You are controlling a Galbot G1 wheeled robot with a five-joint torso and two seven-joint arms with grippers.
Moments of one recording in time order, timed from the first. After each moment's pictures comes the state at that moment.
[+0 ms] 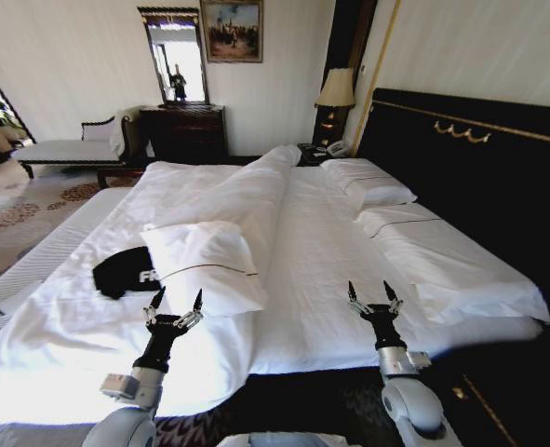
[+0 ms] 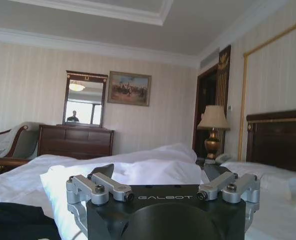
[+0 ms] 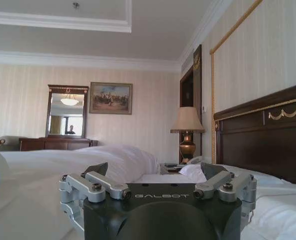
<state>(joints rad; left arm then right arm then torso) 1.81 -1.35 -0.62 -2.34 -0.32 -0.15 0.04 -1.60 1.27 0.65 2.03 0.30 0.28 0.06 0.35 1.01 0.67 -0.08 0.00</state>
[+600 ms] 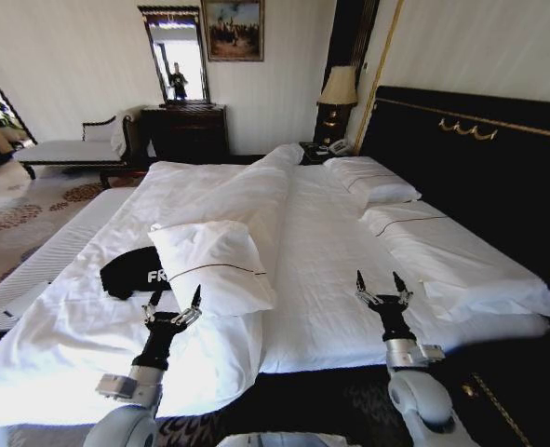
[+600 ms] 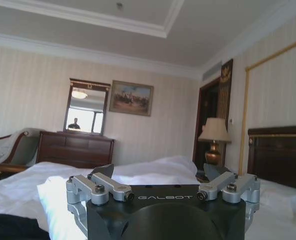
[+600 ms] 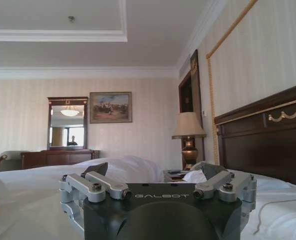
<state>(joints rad) 1.79 -1.35 -0.64 -2.36 -0.37 -0.15 0.03 -1.59 1.22 0.65 2.09 0.38 0.26 0.07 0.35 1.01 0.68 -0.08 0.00</state>
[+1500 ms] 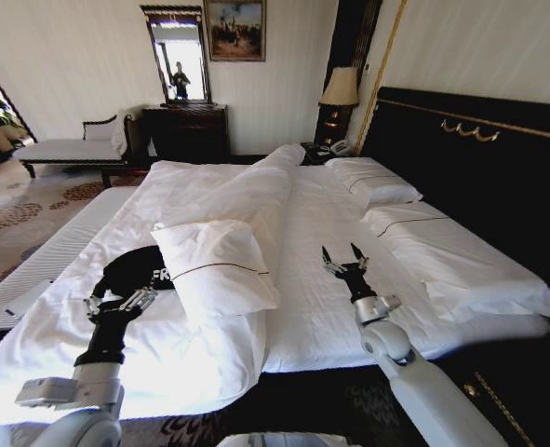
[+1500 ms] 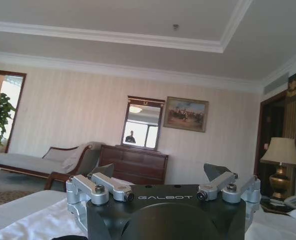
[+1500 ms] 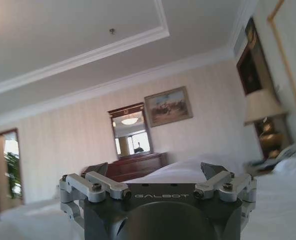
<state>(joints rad) 1.82 -1.43 -0.91 -2.50 -0.52 -0.02 -0.07 -1.05 0.96 0.17 1.92 0.77 0.21 0.17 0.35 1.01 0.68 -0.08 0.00</state>
